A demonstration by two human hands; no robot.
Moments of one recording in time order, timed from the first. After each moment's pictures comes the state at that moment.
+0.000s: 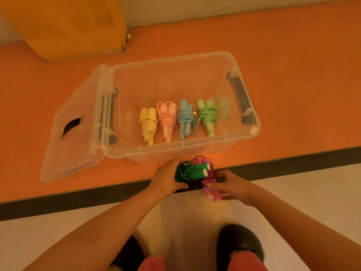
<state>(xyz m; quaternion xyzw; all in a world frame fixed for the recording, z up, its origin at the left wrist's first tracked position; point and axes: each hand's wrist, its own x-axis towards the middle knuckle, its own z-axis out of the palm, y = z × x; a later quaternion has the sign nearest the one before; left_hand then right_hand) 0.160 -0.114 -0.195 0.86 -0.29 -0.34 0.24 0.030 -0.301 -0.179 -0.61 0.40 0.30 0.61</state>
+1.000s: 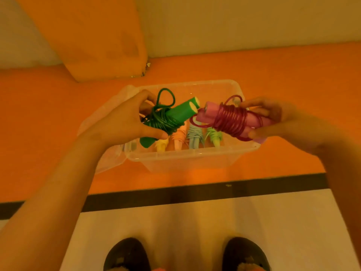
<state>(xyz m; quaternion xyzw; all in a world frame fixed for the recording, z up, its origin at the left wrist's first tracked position) 0.233 -0.075 0.053 0.85 -0.29 -0.23 0.37 0.068 -0.352 0.053 -0.75 0.14 0.05 0.65</state>
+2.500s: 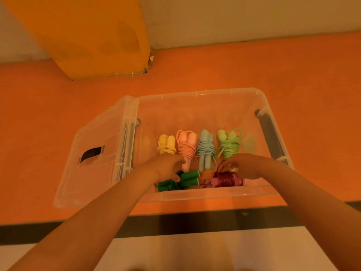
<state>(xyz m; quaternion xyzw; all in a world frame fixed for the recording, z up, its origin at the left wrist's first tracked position) 0.304 -0.134 -0.119 0.84 -0.34 -0.42 0.09 0.195 -0.362 -0.111 -0.88 0.09 0.43 0.19</state>
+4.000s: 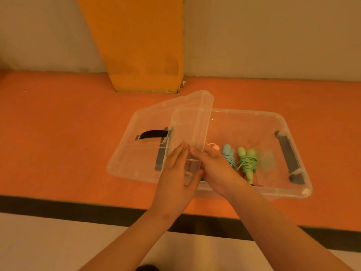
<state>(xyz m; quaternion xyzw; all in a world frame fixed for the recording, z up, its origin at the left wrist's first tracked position) 0.199 -0.062 -0.054 0.88 -0.24 0.02 0.40 0.202 -0.186 -0.043 -0.54 0.19 0.05 0.82</state>
